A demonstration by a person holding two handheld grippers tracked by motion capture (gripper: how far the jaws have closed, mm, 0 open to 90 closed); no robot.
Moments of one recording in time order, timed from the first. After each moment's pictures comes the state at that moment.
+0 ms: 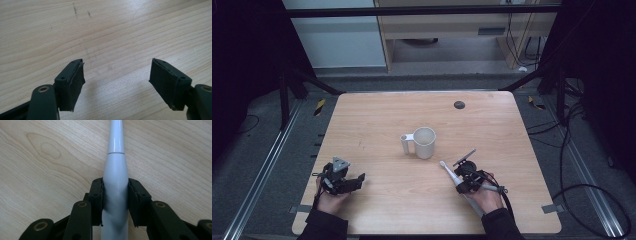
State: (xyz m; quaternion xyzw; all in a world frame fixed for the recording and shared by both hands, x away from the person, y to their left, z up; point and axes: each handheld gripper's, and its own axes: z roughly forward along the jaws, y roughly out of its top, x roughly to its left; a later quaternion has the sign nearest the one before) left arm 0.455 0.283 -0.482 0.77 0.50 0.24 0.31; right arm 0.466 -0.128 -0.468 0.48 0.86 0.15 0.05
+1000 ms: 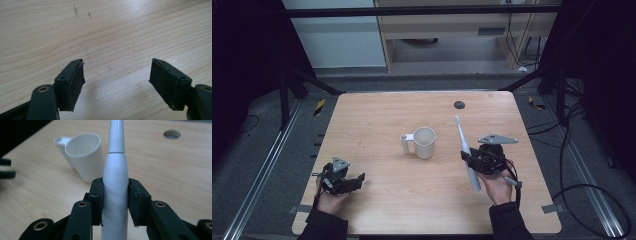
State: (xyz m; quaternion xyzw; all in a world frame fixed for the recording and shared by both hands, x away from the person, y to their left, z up) left arm 0.455 0.283 -0.481 0.77 0.50 0.24 0.31; right arm 0.461 -0.168 -0.393 0.48 0.74 0.43 0.18
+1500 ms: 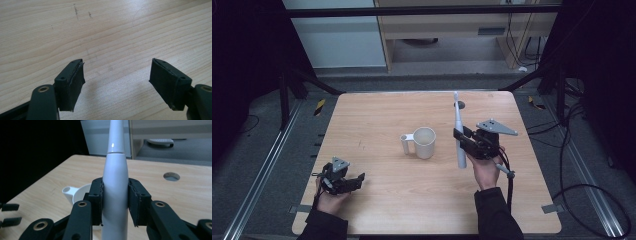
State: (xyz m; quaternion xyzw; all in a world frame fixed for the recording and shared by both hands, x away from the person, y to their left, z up) left arm 0.455 0.284 -0.482 0.77 0.50 0.24 0.31; right arm 0.486 -0.150 -0.371 0.46 0.67 0.53 0.23
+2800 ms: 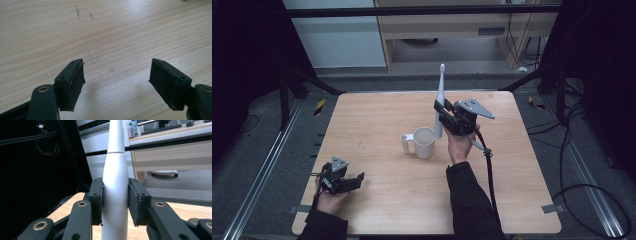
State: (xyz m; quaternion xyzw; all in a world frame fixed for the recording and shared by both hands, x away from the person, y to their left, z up) left arm 0.456 0.285 -0.481 0.77 0.50 0.24 0.31; right arm 0.545 -0.099 -0.360 0.44 0.59 0.63 0.26
